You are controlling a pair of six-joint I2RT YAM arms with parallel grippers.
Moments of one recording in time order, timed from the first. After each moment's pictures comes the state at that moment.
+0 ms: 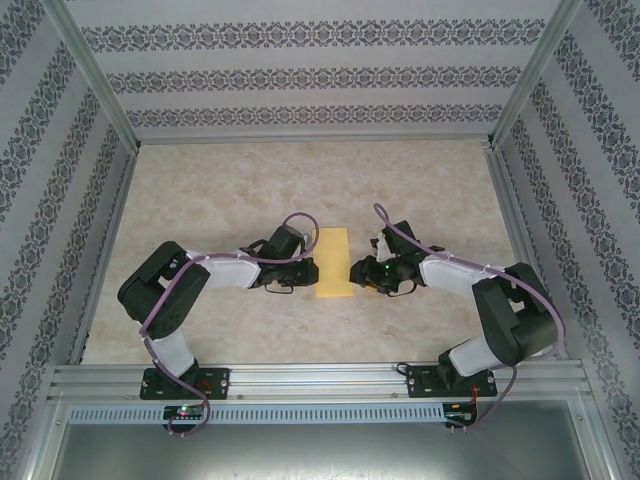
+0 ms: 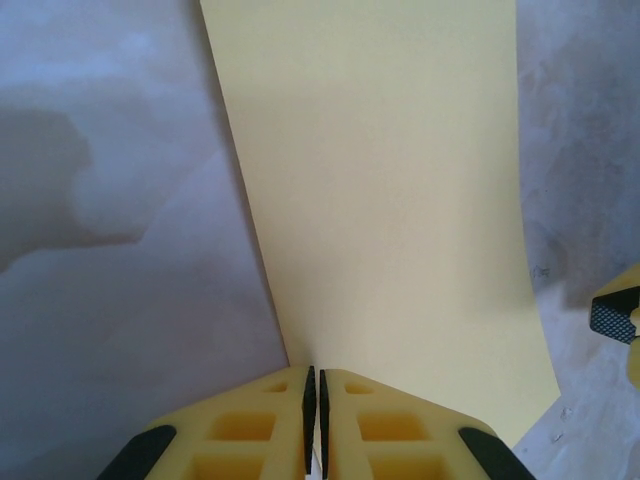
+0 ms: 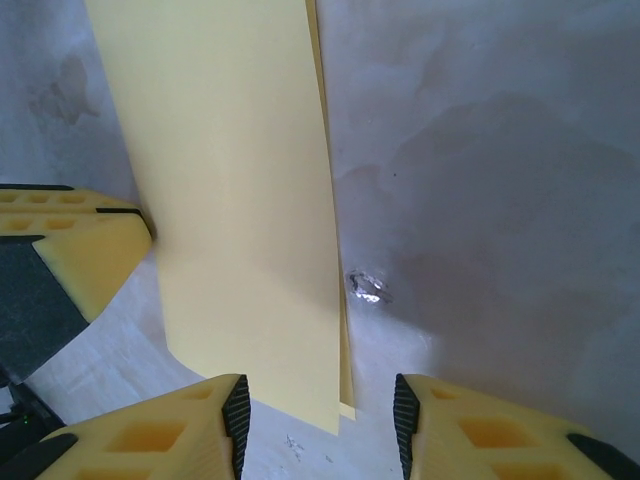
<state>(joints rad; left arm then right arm) -0.65 1.75 0.82 -0.01 0.29 -0.68 0.41 1.49 0.64 -0.26 -0.53 0.67</state>
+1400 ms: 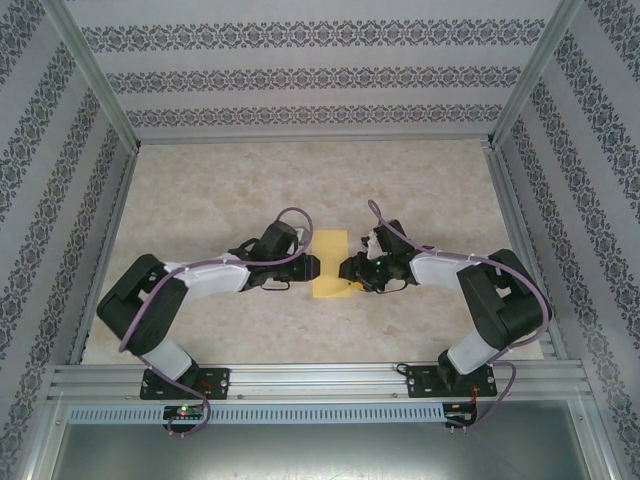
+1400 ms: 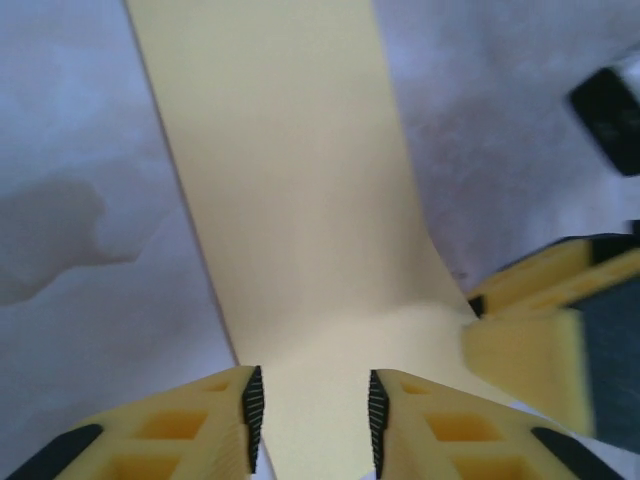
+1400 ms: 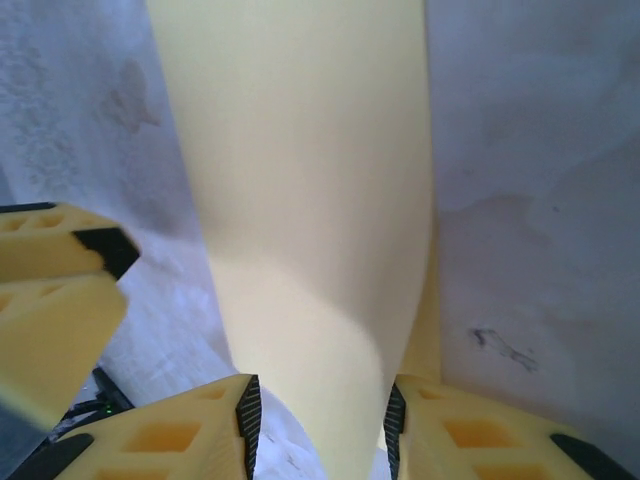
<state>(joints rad) -0.65 1.59 0.78 -0.01 0.25 -0.63 0.44 1.60 0.66 -0.07 -0.65 0.82</state>
